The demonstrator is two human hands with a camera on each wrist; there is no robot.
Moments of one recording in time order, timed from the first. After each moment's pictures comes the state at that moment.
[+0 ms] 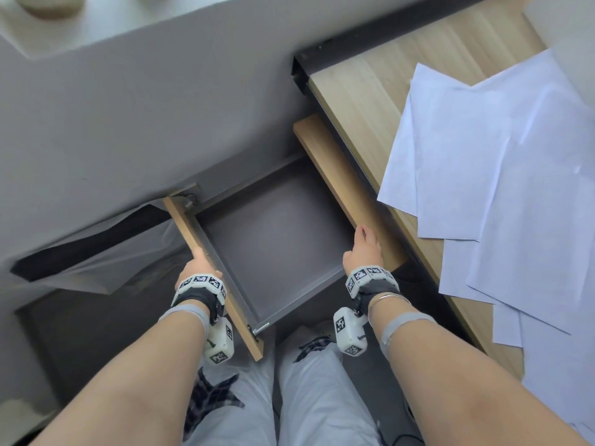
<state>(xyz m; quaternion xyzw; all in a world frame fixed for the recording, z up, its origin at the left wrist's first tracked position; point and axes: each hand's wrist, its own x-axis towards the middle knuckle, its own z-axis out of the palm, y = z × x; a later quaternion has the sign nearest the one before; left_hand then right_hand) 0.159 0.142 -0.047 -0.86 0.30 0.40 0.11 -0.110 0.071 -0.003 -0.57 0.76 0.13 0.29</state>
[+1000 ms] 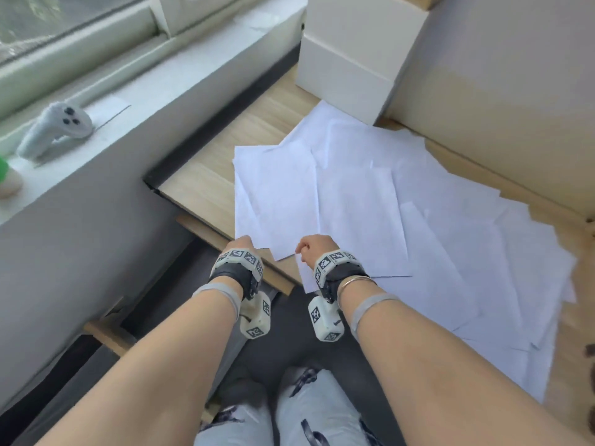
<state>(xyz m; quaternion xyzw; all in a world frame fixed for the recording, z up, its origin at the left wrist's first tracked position) -0.090 0.004 0.123 -0.68 0.62 0.36 0.14 -0.251 0.049 0.150 -0.54 0.75 0.01 0.38</state>
